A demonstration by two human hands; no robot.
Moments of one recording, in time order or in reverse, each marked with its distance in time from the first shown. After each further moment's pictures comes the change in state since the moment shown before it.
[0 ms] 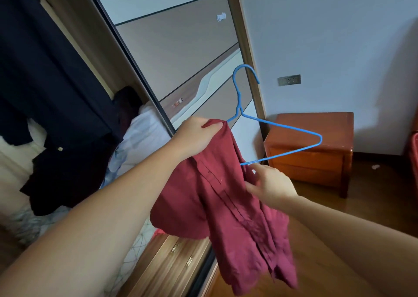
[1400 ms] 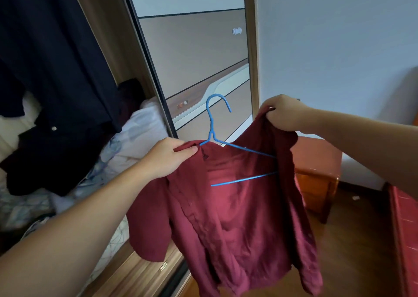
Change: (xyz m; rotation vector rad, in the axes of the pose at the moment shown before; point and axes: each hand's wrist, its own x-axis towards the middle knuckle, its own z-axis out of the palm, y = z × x) left_hand -0.040 -0.074 -0.029 -0.085 0.041 -0.048; right_hand 0.106 -0.092 -0.160 -0.143 -0.063 -0.073
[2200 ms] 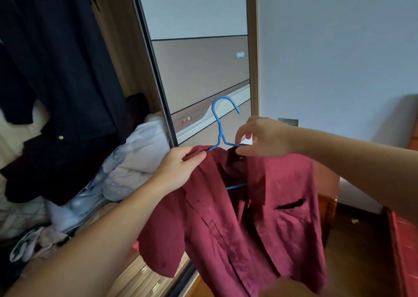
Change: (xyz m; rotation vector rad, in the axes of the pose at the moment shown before) left_hand -0.008 0.018 0.012 -0.286 0.142 0.167; right_hand -0.034 -0.055 -0.009 -0.269 -0.199 -0.371
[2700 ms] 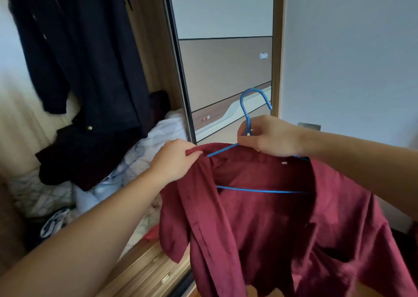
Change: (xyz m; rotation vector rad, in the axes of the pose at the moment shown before) left_hand -0.003 -0.008 -0.048 0.627 0.122 0.012; right_hand 0.012 -0.040 0.002 0.405 0.029 -0.006
